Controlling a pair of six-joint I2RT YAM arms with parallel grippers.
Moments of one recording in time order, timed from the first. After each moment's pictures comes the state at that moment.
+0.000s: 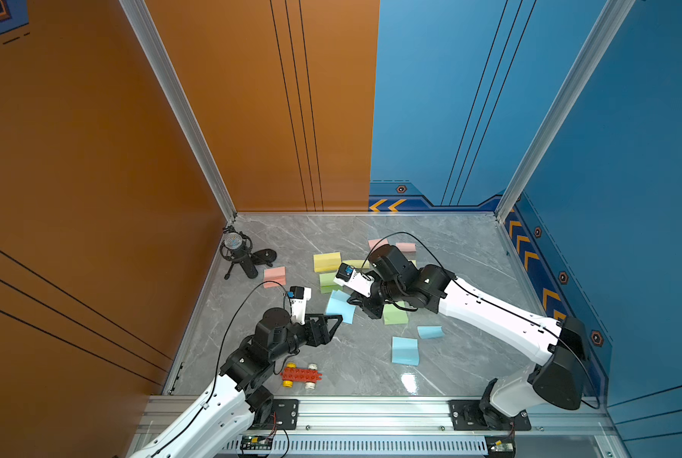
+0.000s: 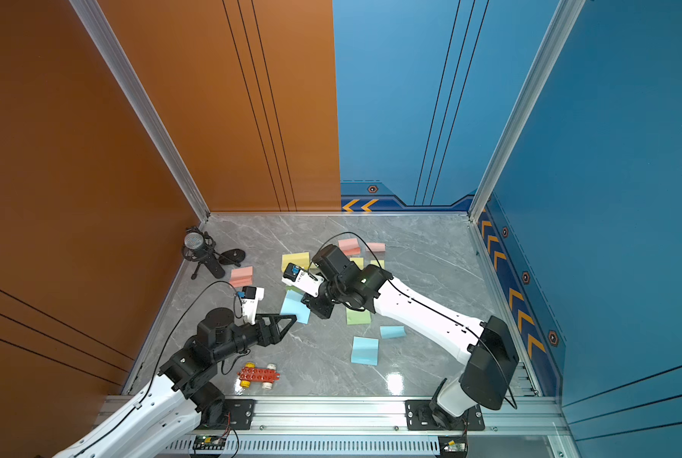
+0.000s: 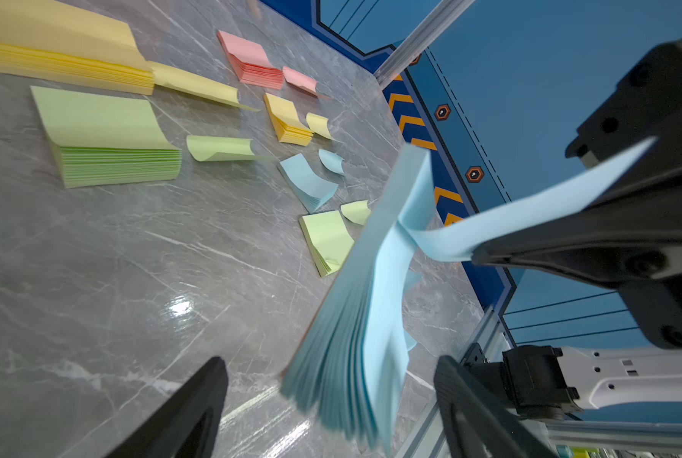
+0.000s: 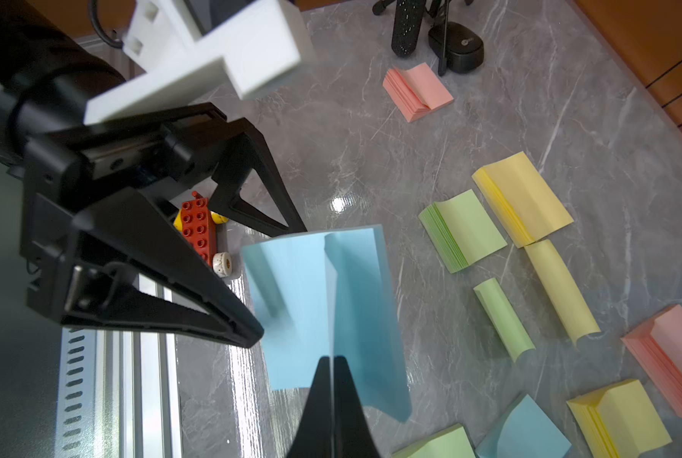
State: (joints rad) left arm -0.60 0.60 0.36 -0.14 0.29 -0.69; right arm 0.90 1.51 1.37 -0.65 -0.32 -0.29
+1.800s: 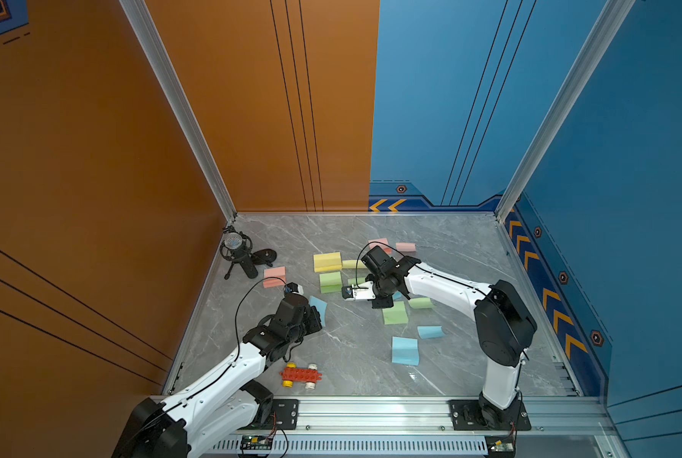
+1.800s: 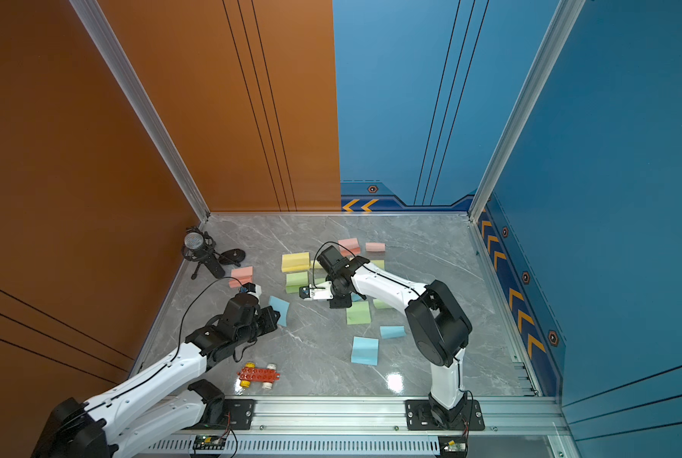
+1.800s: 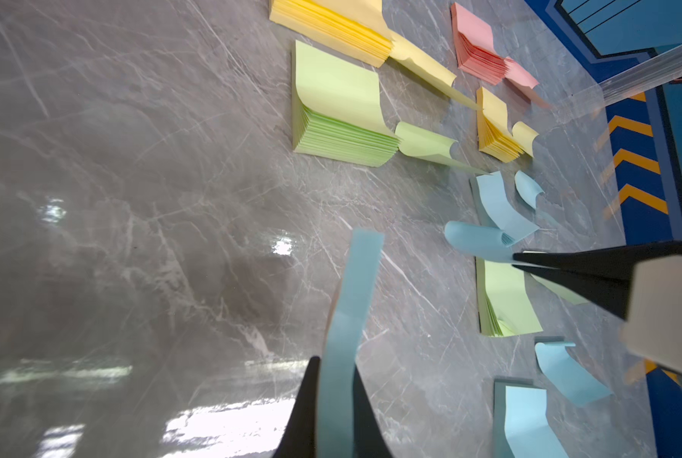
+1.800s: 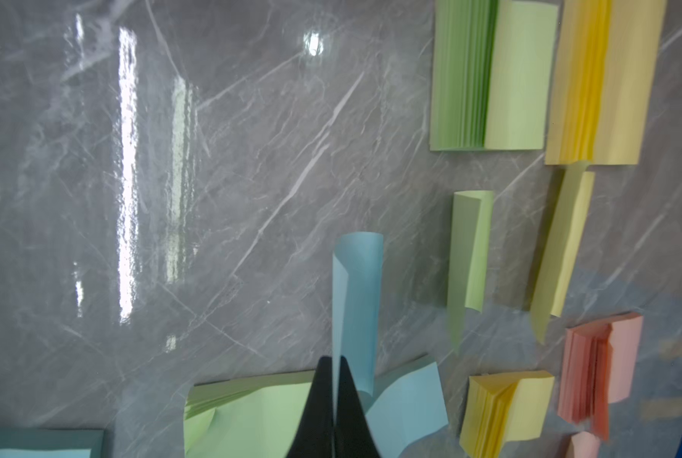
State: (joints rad) left arm -0.49 1.03 0.44 -0.19 0.02 -0.83; right arm 0.75 1.94 1.44 -0.73 -0.08 -0.99
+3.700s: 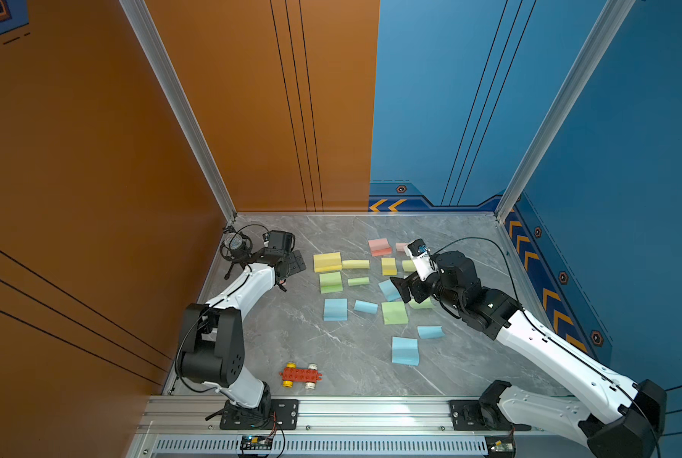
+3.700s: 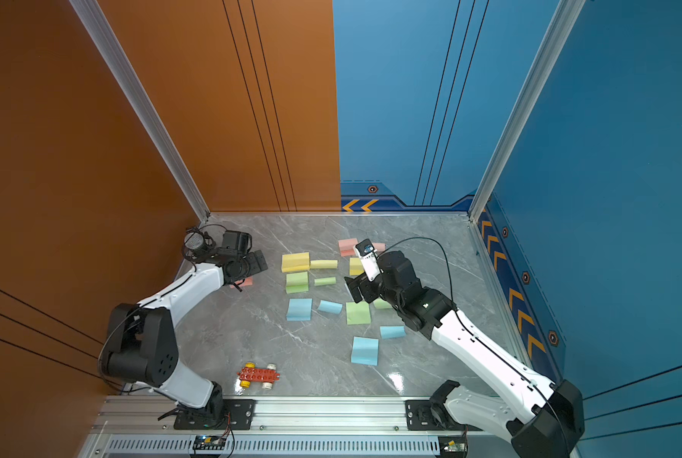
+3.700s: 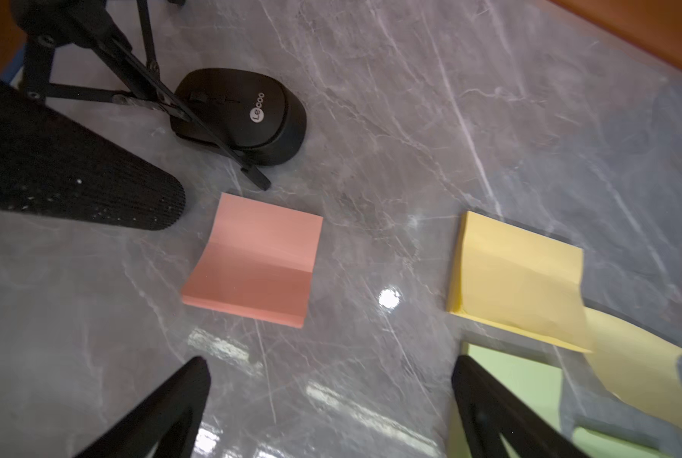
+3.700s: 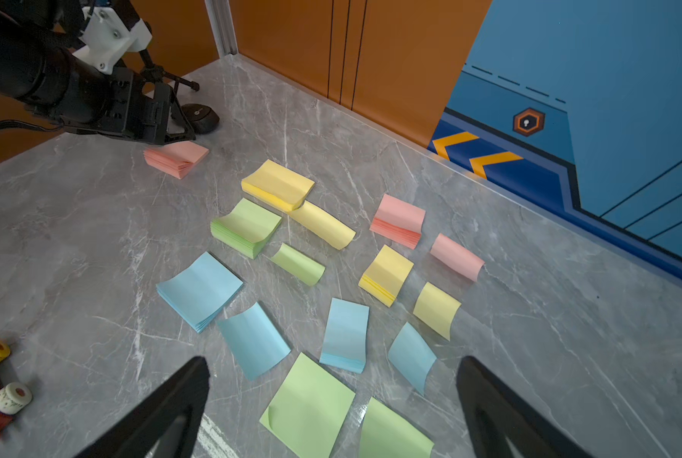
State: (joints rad) left arm -0.10 1.67 1.14 -0.47 -0.23 -0.48; right arm 0.65 1.10 0.95 -0.36 0.07 0.01
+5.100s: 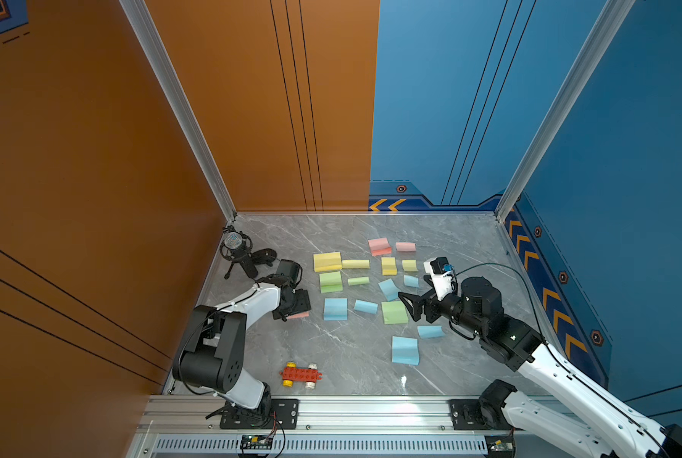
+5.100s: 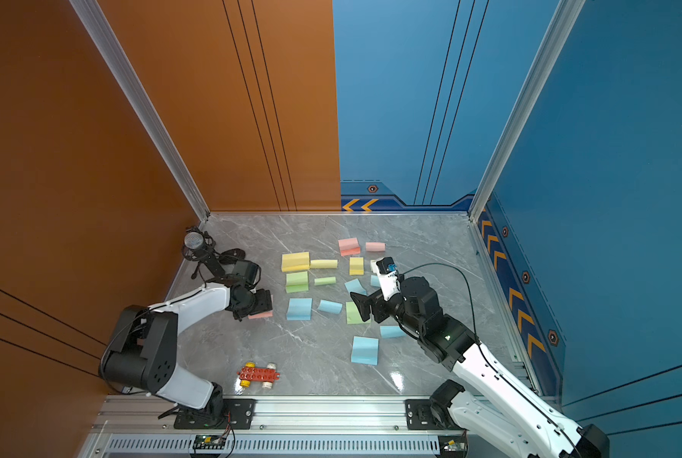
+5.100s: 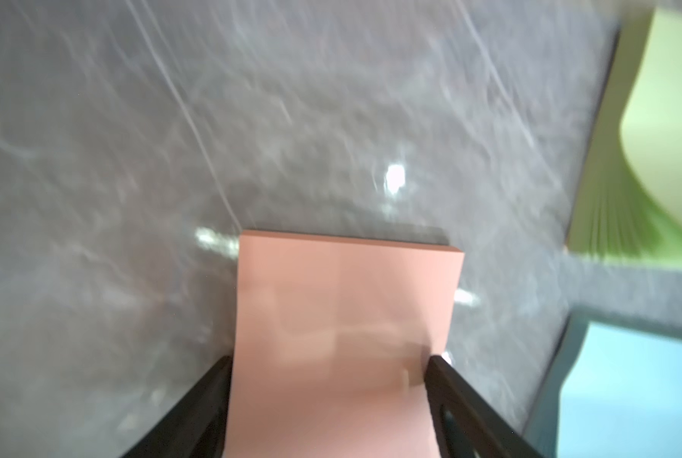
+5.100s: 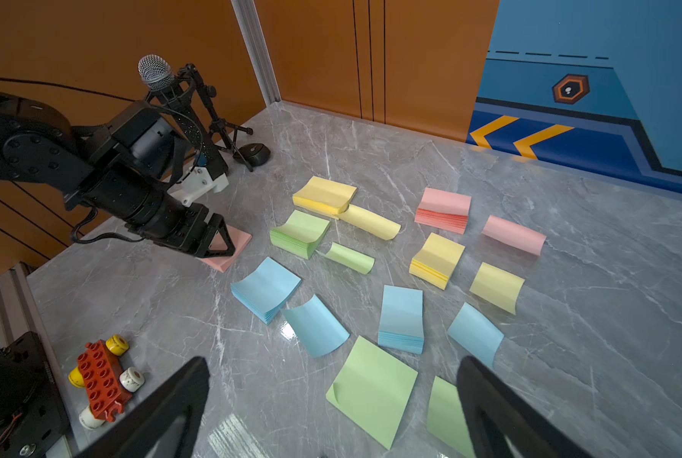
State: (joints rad) left arm -0.24 1.47 0.74 -0.54 -0.02 -0.50; right arm 0.66 0.82 0.72 -0.28 -0.06 0.16
